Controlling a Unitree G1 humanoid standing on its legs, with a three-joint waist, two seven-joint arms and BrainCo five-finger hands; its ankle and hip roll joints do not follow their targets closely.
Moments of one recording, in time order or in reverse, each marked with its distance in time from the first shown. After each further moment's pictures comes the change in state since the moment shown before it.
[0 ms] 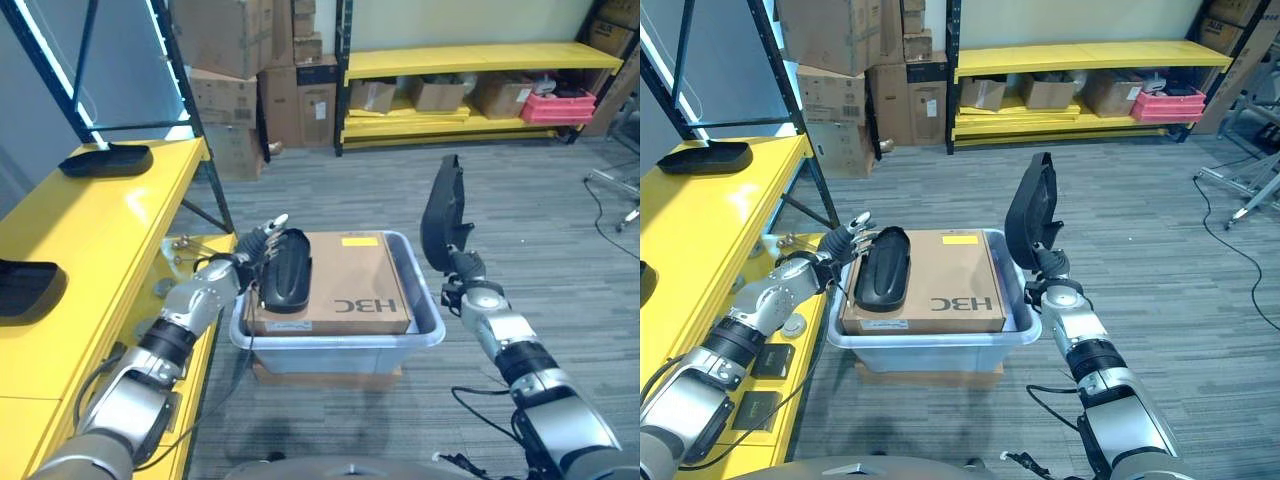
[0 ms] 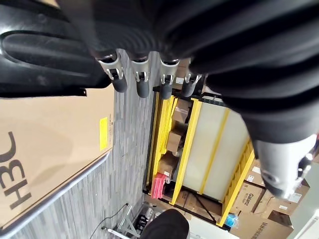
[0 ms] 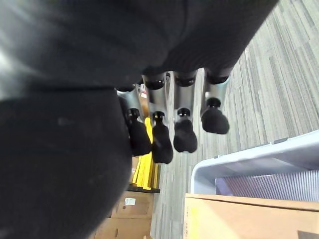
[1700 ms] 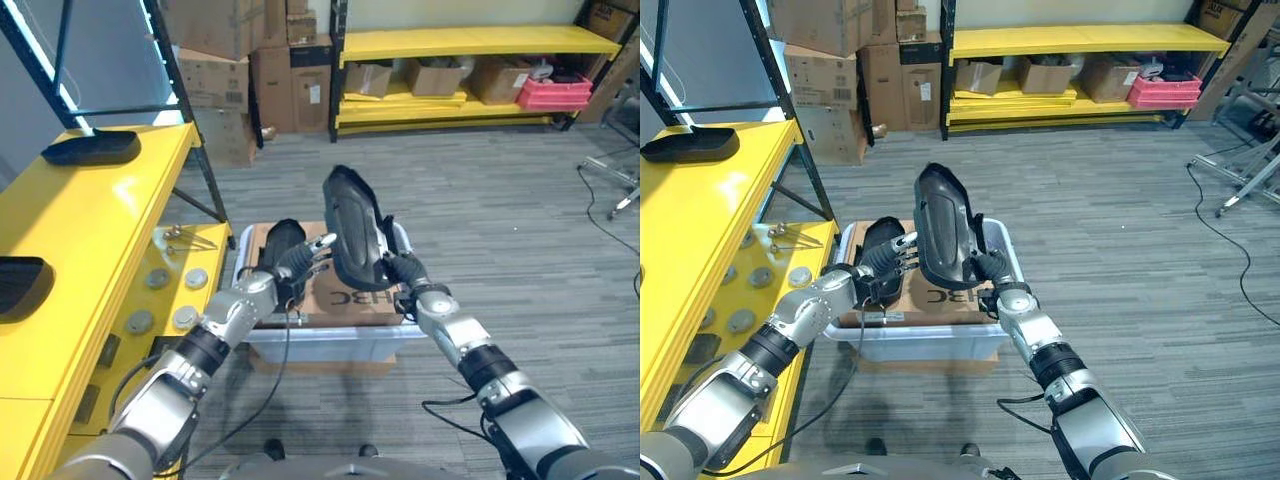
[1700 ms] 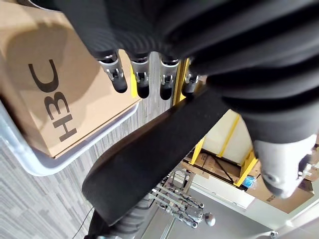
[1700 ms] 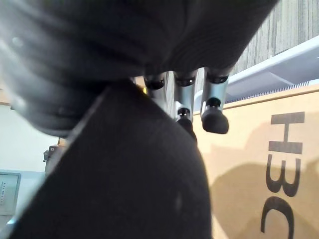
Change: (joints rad) left arm -0.001 -0.128 -0.130 -0.024 0.042 0.023 -0.038; right arm 0.005 0.128 0.148 -0.092 -0.038 -0.031 0.122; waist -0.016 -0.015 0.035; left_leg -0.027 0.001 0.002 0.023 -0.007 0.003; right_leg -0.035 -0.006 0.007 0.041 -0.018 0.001
